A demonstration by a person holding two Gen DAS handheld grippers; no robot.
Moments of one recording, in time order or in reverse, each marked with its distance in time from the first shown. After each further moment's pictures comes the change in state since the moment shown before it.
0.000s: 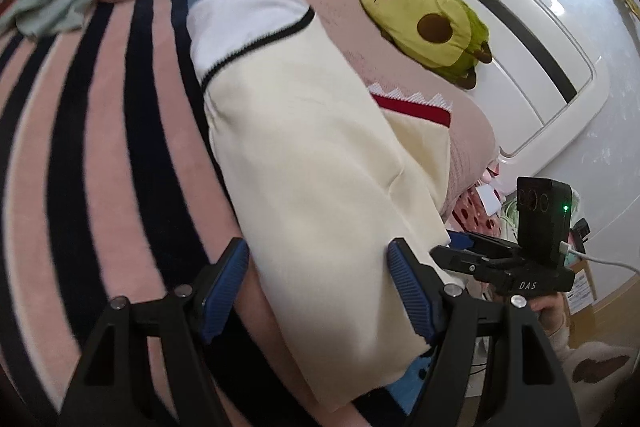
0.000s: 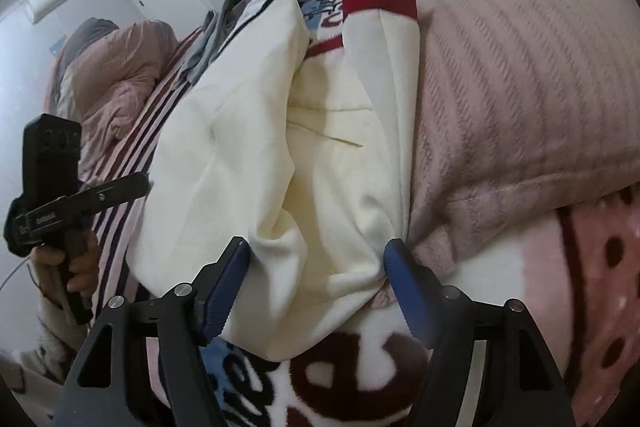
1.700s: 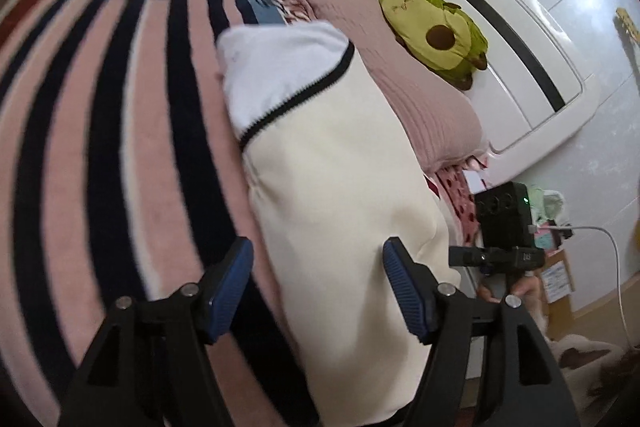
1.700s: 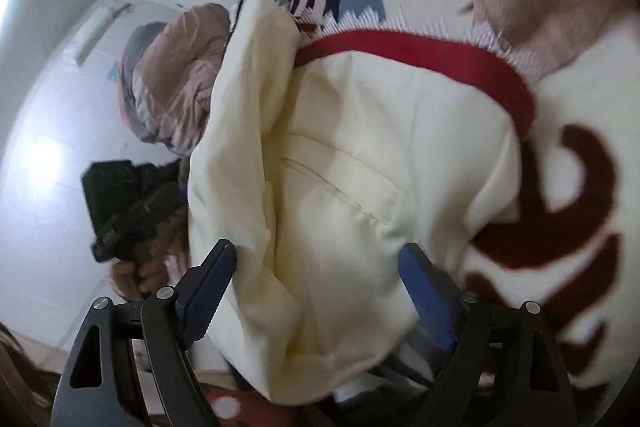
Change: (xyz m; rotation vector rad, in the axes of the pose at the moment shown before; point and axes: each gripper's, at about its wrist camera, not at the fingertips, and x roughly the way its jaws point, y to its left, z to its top) left arm -0.094 0.007 -0.076 -0.111 0.007 0.012; right arm 0.018 0.029 -0.055 0.234 0.206 0.437
